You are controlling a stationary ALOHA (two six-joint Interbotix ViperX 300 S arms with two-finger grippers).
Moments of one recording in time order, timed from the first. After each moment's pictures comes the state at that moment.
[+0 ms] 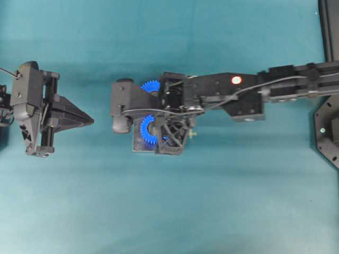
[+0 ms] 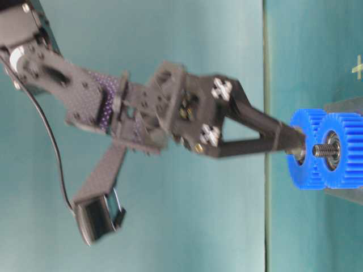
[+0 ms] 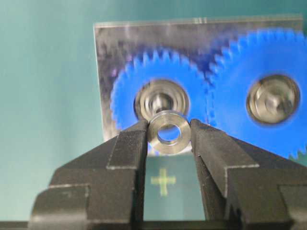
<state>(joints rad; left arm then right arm) -0.03 -0.56 1.08 0.01 -0.02 -0.08 0.01 0.26 0.09 0.00 0.90 0.05</state>
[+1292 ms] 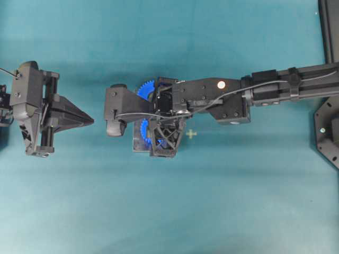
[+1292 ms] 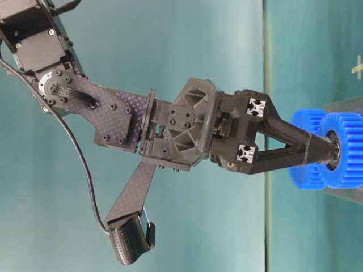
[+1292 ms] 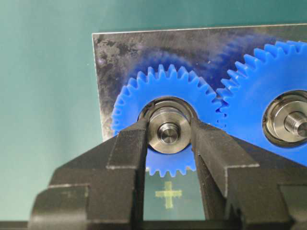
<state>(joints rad) -0.03 -0.56 1.08 0.01 -0.03 -0.08 0.01 0.31 0.06 0.00 0.93 0.05</state>
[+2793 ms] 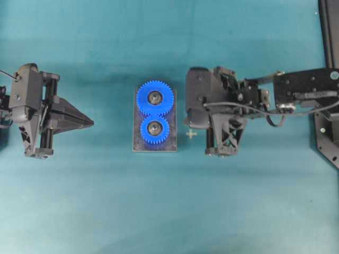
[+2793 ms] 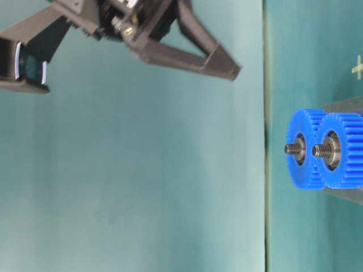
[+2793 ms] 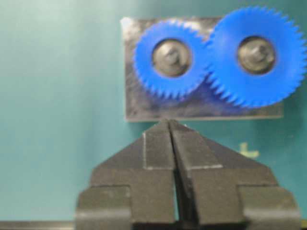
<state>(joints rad) -0.04 -0.56 1.08 0.01 -0.03 -0.07 0.04 -0.17 0.56 0.02 0.52 0.05</state>
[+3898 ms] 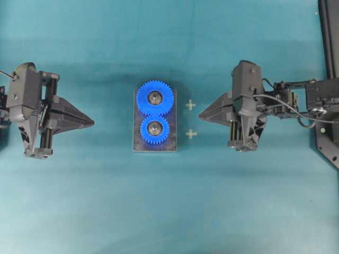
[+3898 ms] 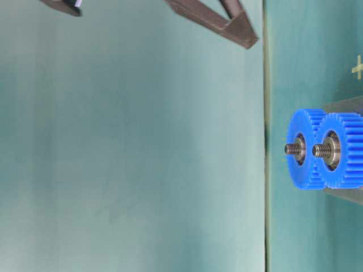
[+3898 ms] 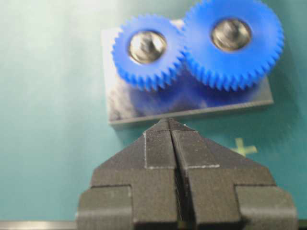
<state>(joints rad) -0.04 -0.56 1.08 0.01 -0.05 -0.08 -0.02 -0.31 0.91 0.05 0.04 0.11</state>
